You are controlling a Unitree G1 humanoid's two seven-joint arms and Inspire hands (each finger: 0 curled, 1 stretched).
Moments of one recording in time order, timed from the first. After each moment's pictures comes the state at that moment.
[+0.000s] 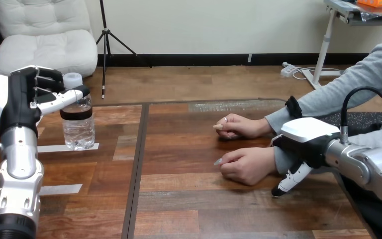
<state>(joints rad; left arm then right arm) -0.54 0.42 0.14 0.77 0.12 -0.17 0.20 -0.83 -0.57 0.59 1.23 -0.84 -0.47 0.04</state>
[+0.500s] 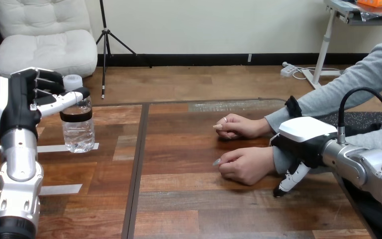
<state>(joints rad) -0.53 0.42 0.14 0.76 0.12 -0.17 0.20 -0.83 -0.55 0.60 1.23 -0.84 -0.45 0.02</state>
